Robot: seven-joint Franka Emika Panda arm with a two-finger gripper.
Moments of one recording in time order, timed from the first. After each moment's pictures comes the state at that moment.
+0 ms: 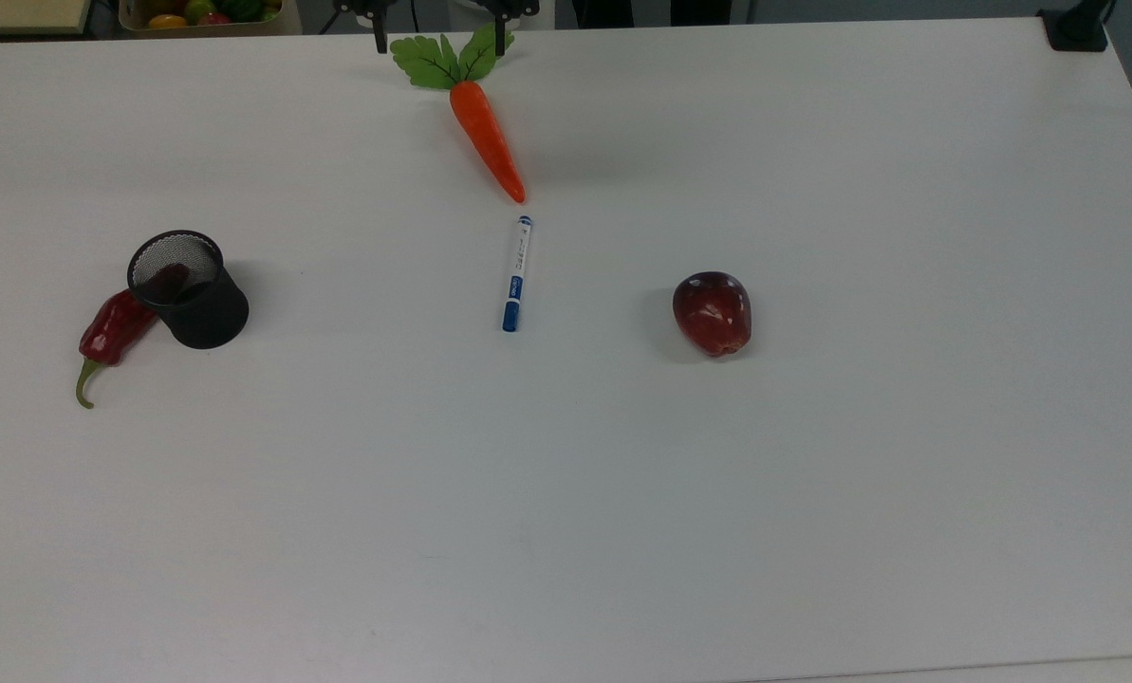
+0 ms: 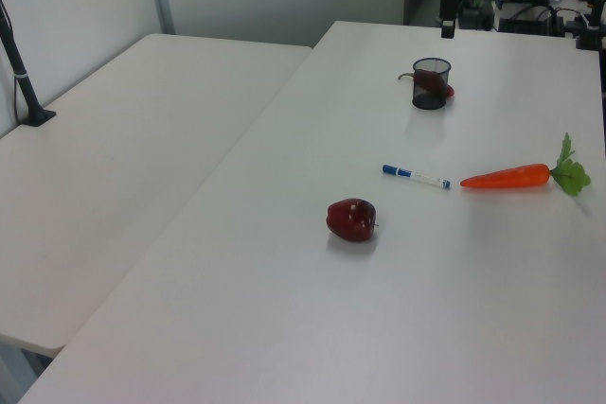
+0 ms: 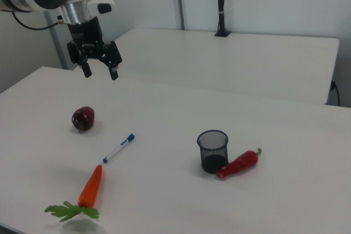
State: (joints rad) arm 0.10 0.05 -0.01 -1.57 -0.07 1.64 -0.02
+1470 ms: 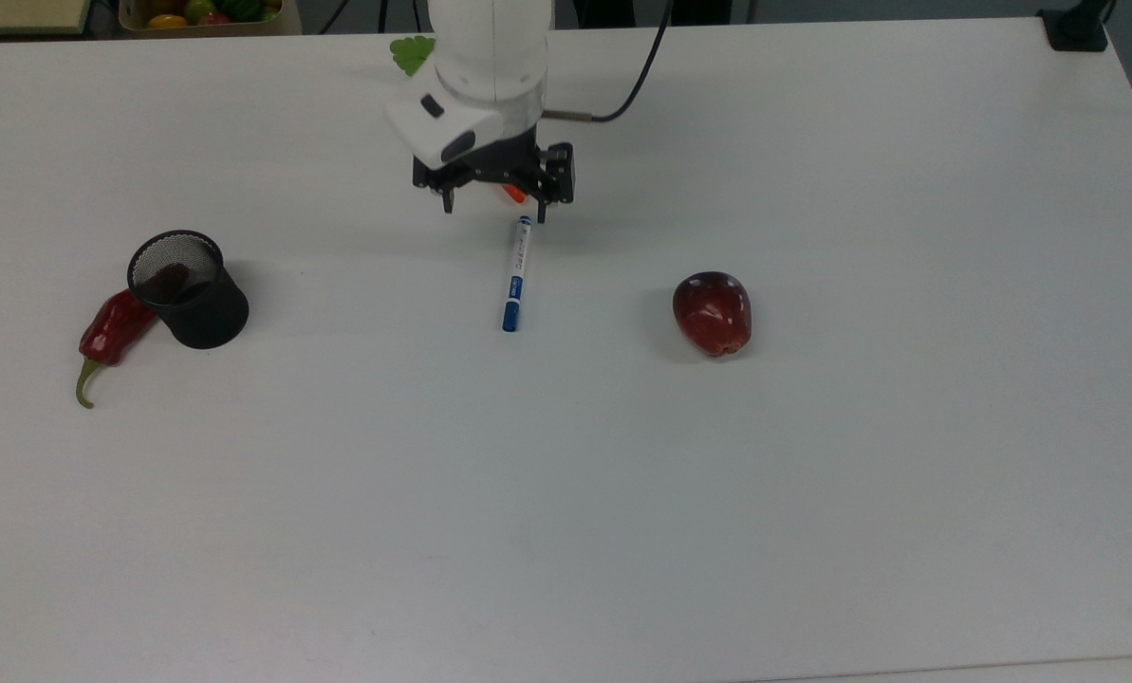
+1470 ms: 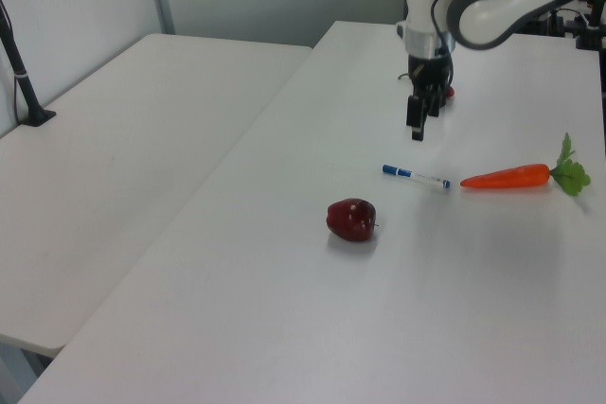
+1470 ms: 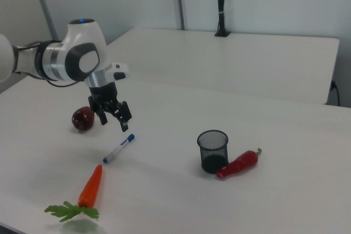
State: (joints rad) arm 0.14 0.22 0.00 -1.87 -0.06 2.08 0.19
